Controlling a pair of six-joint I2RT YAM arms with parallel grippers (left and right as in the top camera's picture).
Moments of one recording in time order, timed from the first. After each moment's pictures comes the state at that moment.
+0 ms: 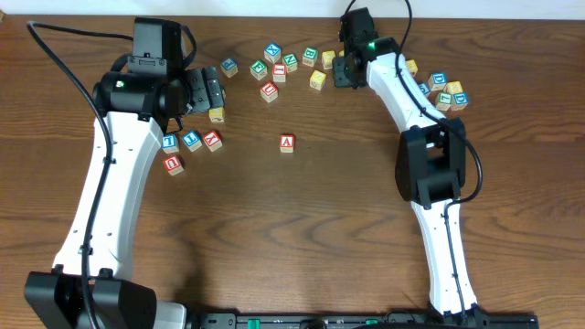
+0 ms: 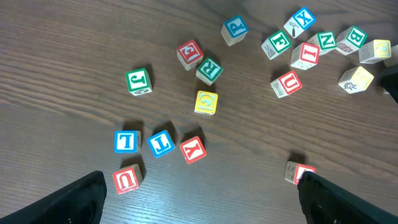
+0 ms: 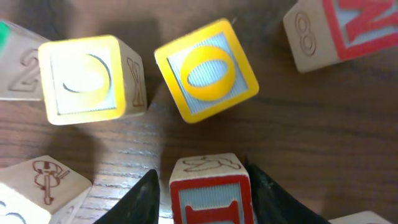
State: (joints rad) left arm -0.10 1.60 1.57 -0.97 -0.06 -0.30; right arm 0.28 2.61 2.32 -0.81 0.07 0.17
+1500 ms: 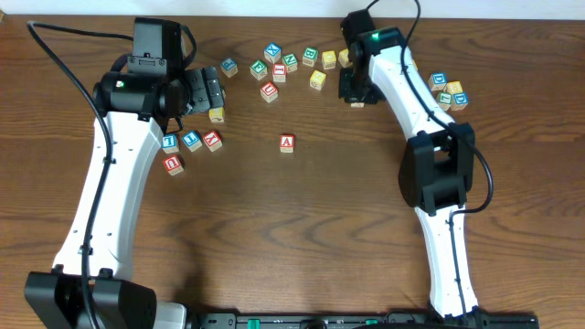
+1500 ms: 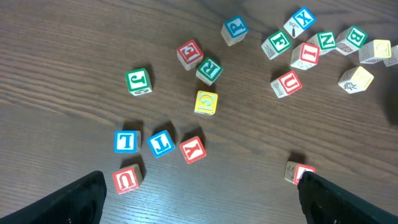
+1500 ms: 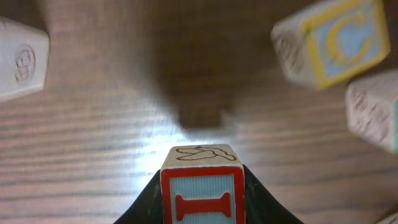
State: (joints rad) left arm -0.10 1.60 1.57 -0.97 -0.06 -0.30; right arm 0.31 2.51 2.31 -1.21 0.08 0.41
